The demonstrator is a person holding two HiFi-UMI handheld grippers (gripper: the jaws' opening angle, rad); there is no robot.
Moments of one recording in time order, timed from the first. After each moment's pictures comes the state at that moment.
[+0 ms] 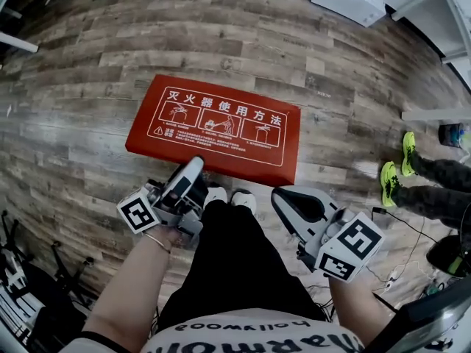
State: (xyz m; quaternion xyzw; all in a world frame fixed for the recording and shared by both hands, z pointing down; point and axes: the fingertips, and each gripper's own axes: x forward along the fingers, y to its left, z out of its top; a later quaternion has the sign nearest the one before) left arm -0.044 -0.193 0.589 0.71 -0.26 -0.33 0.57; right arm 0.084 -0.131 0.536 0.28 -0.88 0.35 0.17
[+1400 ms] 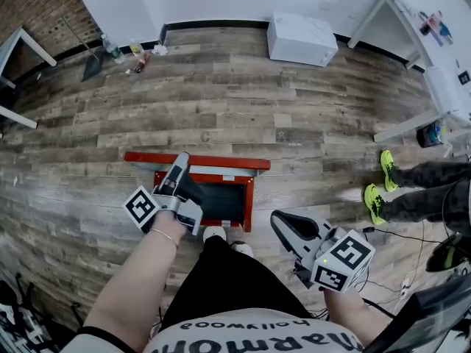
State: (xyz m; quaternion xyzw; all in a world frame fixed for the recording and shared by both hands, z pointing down) left arm -0.015 -0.366 0.512 0.61 -0.34 -0.35 0.63; right arm 0.148 -0.209 0.417 0.38 -0.86 0.31 0.11
